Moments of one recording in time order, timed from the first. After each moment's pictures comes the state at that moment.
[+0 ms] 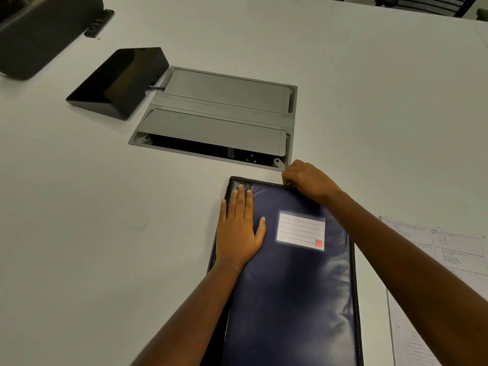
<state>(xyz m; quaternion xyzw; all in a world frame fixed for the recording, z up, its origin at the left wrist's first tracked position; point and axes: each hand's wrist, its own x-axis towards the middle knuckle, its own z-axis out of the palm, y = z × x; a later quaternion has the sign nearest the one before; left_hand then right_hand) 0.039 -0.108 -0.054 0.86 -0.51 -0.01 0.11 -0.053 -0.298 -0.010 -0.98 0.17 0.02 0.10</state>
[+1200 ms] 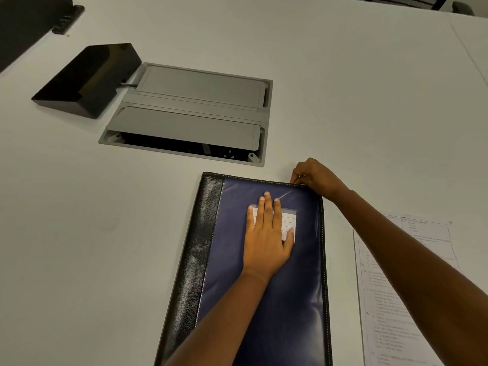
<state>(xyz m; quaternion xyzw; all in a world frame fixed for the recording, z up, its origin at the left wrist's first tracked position) -0.058 -0.138 -0.044 0.82 -0.56 -0.04 0.08 -0.117 -0.332 -0.013 -0.91 0.30 0.00 0.28</state>
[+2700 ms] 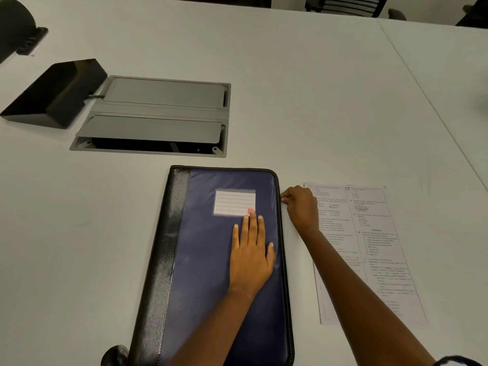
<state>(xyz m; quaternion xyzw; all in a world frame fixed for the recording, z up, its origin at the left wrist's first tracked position) -0.132 -0.081 -0.048 0.80 -0.59 -0.07 0.08 -0.206 -0.225 -0.026 -0.76 0.56 -0.20 0.26</state>
